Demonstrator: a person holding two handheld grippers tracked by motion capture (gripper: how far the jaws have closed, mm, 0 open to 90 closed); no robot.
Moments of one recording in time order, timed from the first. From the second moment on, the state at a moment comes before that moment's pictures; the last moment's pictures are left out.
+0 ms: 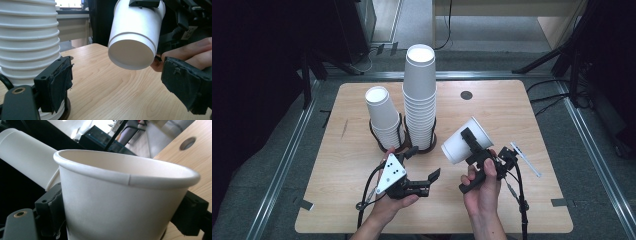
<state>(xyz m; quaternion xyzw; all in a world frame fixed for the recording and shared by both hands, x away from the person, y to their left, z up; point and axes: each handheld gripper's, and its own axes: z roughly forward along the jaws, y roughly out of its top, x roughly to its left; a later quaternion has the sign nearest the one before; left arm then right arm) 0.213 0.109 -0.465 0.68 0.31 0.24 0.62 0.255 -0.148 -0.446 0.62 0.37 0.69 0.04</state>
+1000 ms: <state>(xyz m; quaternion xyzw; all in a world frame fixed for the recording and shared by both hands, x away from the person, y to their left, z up) 0.218 0.116 -0.465 0.68 0.32 0.23 0.63 0.256 -0.135 -0.412 0.48 0.48 0.66 0.32</state>
